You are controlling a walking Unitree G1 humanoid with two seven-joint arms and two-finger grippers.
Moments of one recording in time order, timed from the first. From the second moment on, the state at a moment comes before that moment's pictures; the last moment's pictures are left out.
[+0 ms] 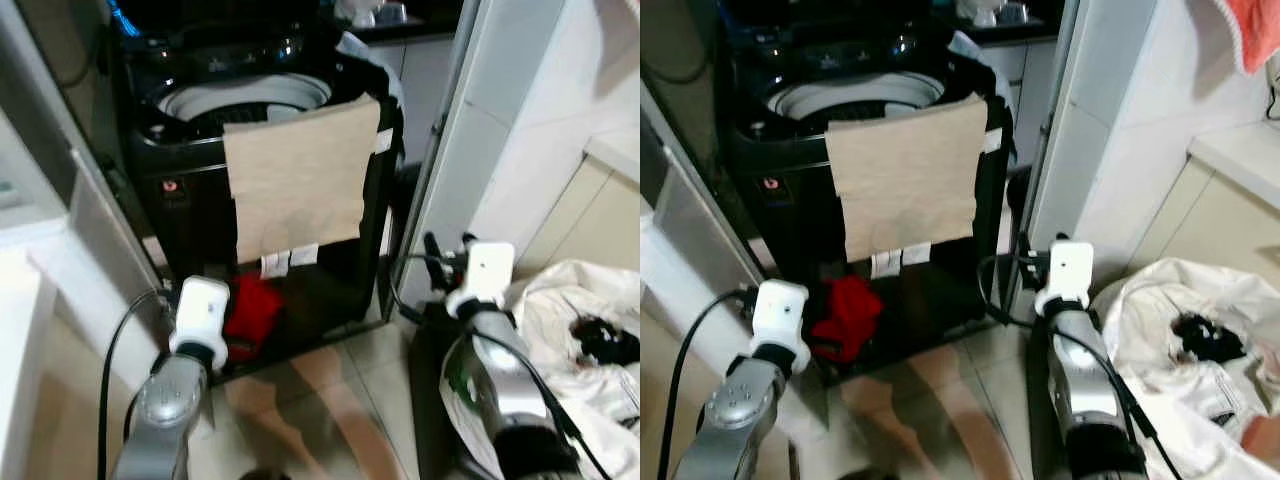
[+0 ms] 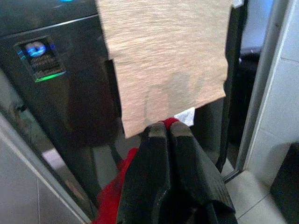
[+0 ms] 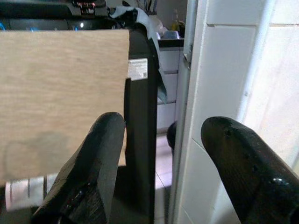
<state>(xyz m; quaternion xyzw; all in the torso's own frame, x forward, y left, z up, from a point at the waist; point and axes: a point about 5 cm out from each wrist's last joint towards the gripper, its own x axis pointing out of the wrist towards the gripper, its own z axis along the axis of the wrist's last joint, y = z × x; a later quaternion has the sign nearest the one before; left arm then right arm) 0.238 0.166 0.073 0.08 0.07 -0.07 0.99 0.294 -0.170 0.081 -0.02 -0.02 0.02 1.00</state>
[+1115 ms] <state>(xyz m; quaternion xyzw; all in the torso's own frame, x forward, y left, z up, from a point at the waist) 0.293 0.139 0.124 0.09 -0.03 -0.10 0.99 0.325 -0.140 0.107 -0.04 -0.07 0.06 1.00</state>
